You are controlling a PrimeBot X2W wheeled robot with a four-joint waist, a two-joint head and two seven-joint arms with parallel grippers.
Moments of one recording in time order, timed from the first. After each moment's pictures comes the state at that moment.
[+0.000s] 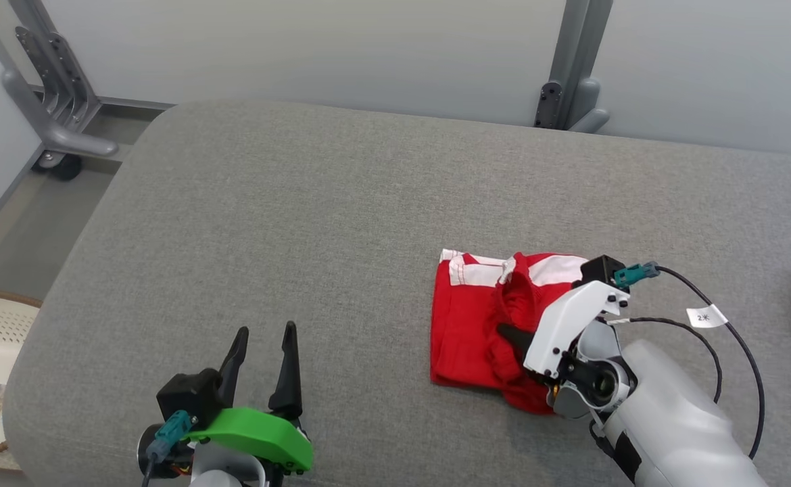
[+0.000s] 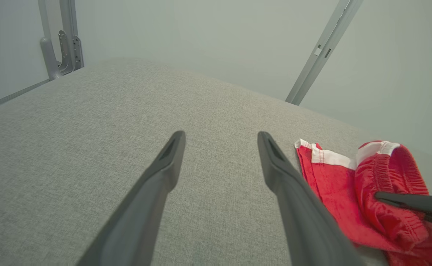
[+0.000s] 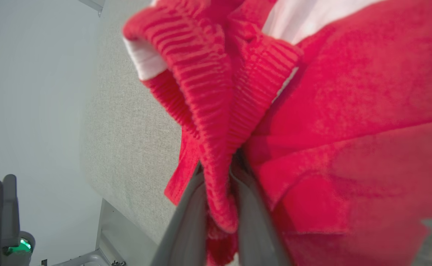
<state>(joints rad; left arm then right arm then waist) -0.14 0.05 -0.28 0.40 -0.46 0.00 -0.26 -0.55 -0.05 0.30 0.84 0.89 0.13 0.41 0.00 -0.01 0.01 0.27</state>
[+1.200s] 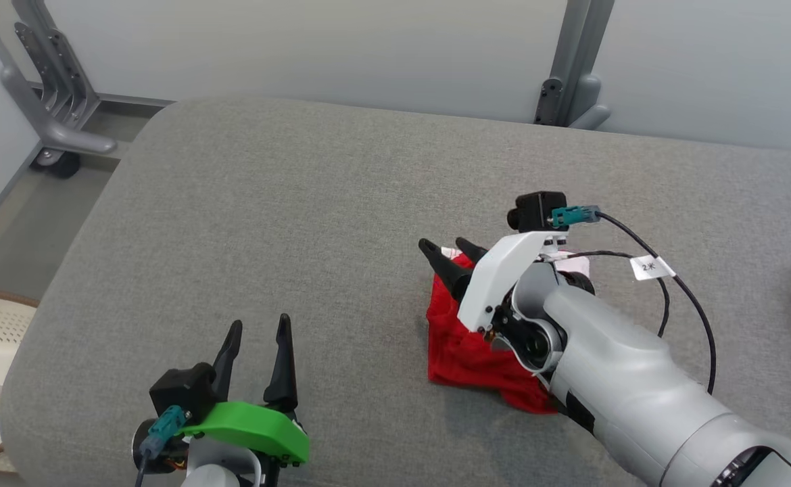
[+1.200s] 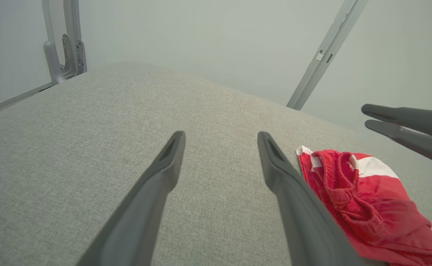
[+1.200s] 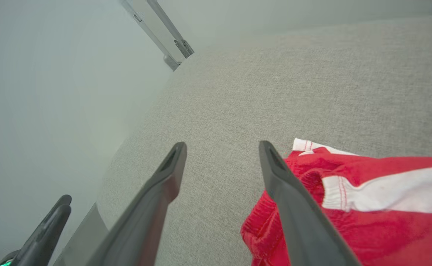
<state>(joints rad) -0.14 0.05 -0.28 0.39 -0.47 0.00 -0.26 -0.79 -0.05 0.83 0.91 1.15 0.13 0.02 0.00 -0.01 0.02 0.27</state>
